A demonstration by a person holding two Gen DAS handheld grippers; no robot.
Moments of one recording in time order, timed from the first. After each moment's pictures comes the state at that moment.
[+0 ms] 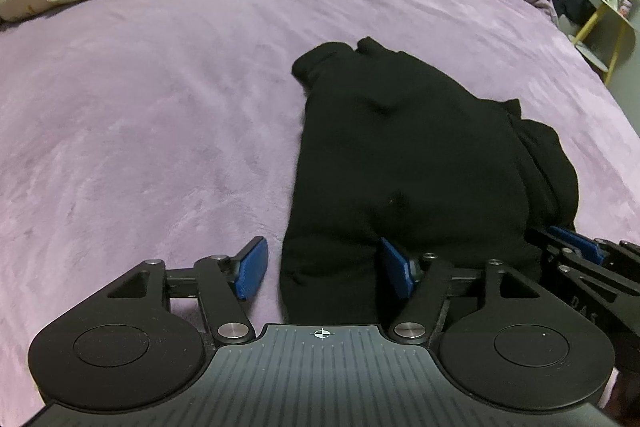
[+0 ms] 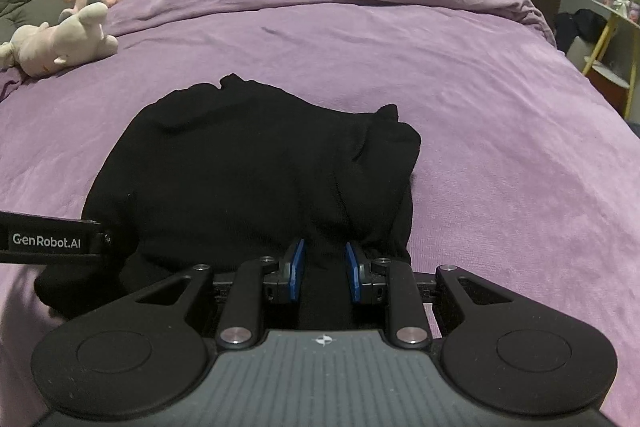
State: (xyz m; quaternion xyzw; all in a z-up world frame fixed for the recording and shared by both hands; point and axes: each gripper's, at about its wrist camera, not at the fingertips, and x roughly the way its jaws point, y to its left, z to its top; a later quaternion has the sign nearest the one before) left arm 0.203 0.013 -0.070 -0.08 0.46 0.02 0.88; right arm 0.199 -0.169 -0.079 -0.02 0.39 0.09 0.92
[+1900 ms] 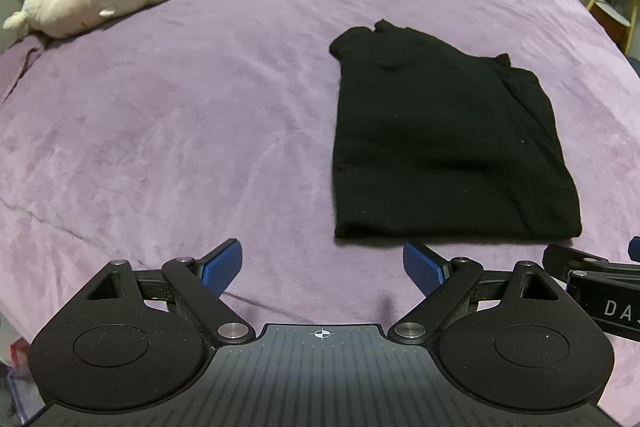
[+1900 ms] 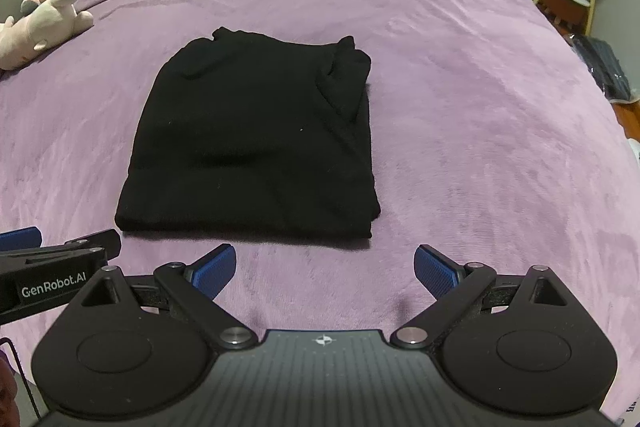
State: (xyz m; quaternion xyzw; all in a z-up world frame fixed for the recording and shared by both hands) left arm 0.121 0.003 -0.012 -0.01 0.50 0.07 0.86; right arm 0.123 -0.164 -0.016 0.01 0.50 0.01 0.87
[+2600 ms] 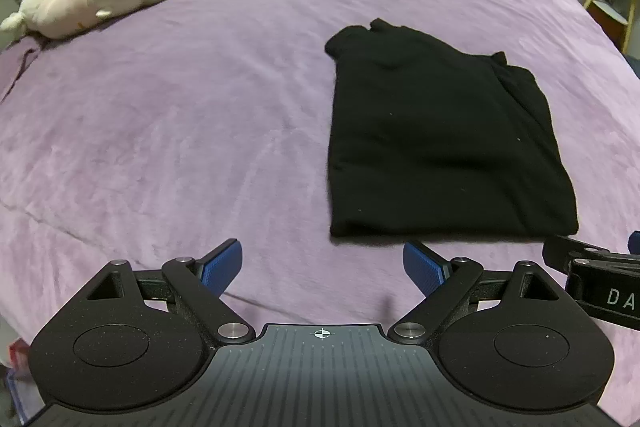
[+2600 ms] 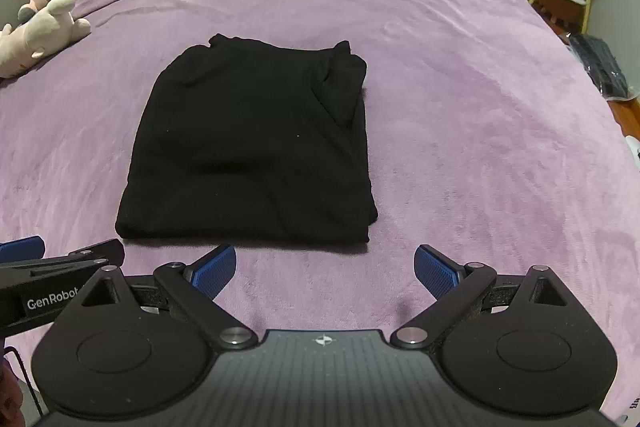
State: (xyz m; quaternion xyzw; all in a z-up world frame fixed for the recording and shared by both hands) left arm 0.121 0.001 -0.012 -0.01 0.50 0.06 0.86; right arm 0.123 -0.165 -0.014 0.02 0.50 0.01 0.87
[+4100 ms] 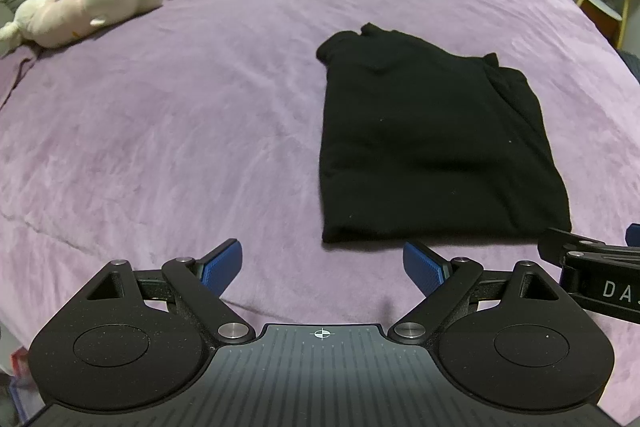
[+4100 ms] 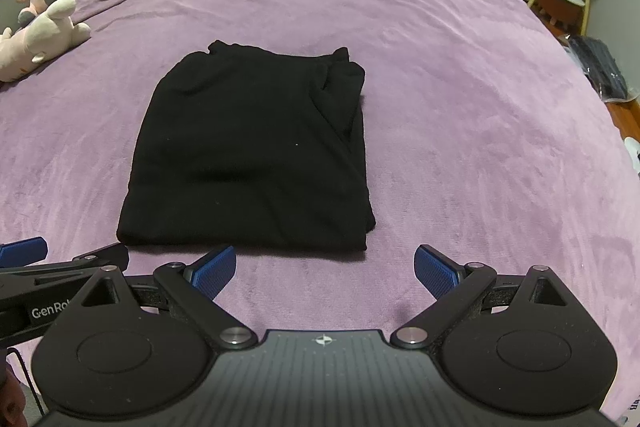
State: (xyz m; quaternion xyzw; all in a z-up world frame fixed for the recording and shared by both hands) left arm 0.122 -0.004 -0.008 0.00 0.49 0.05 0.87; right arm 0.126 -0.167 -0.010 0.02 0.49 0.01 0.87
